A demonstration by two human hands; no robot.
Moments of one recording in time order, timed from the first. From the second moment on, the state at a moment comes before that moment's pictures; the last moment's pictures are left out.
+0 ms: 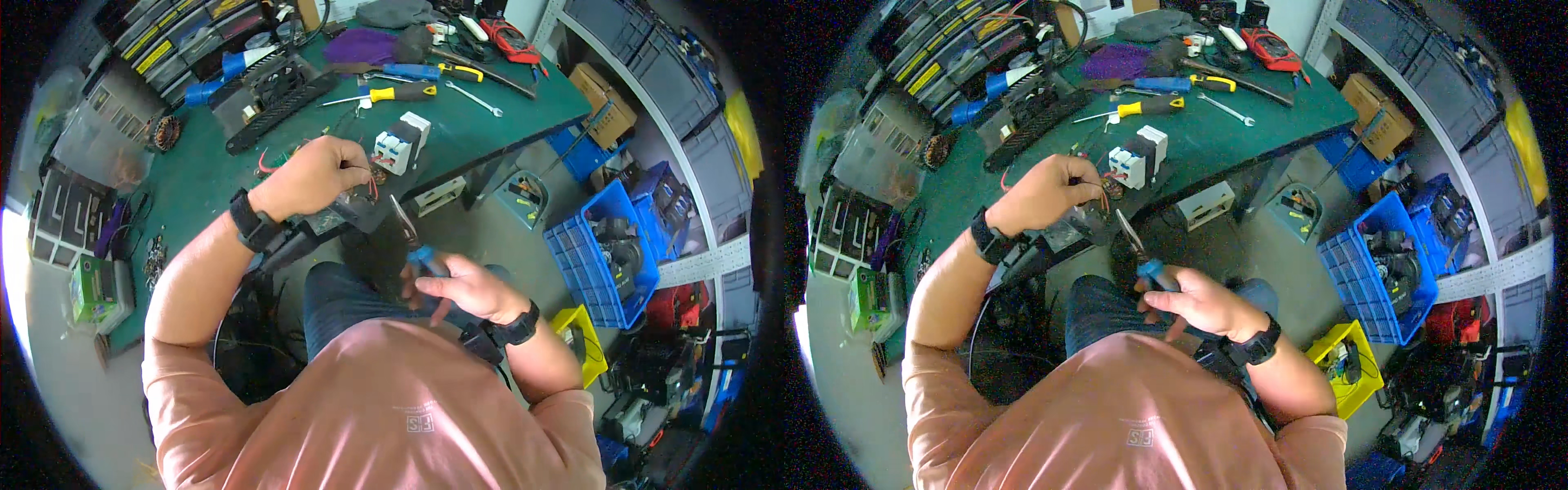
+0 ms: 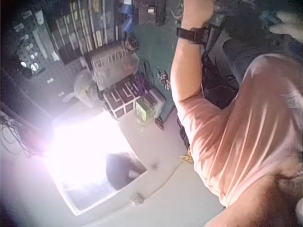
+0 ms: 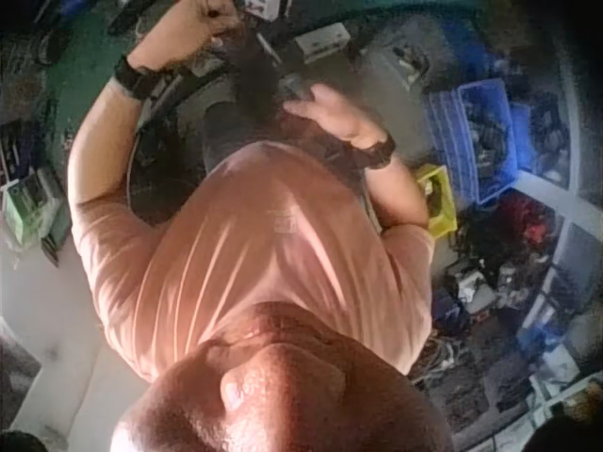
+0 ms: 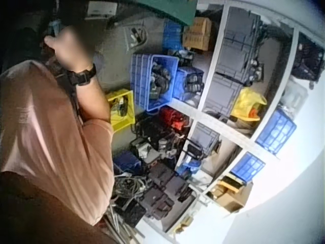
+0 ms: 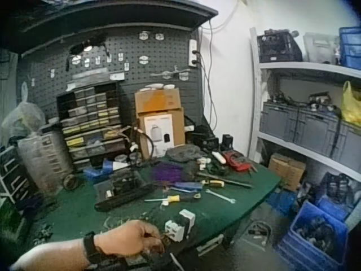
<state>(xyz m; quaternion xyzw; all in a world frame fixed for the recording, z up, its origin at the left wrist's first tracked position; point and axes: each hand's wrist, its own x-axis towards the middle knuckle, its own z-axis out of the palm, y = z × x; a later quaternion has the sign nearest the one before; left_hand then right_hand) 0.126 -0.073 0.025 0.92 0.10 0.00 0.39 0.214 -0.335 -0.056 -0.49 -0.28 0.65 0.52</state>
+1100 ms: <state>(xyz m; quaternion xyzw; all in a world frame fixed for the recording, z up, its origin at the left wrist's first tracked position) 0.124 -0.021 0.048 0.99 -0.03 0.11 -0.08 0.209 -0.358 -0.073 -0.49 -0.22 0.62 0.57</state>
